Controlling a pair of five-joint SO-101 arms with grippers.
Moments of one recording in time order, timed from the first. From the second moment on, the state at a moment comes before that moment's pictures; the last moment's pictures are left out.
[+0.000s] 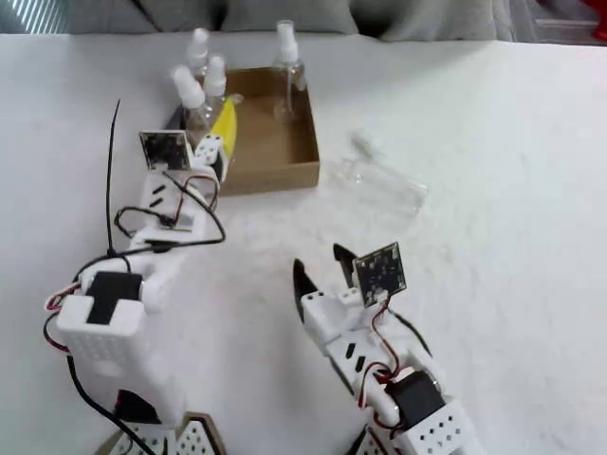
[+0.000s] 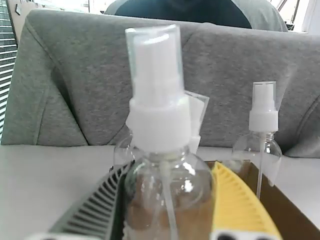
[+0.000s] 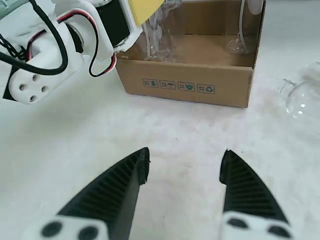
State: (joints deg) left arm -1.8 19.6 44.4 -54.2 6.8; right arm -35.2 -102.5 95.3 38.6 -9.5
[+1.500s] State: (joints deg) left arm -1.9 28.6 40.8 -54.4 0.3; right arm -35.2 -102.5 95.3 38.6 -9.5
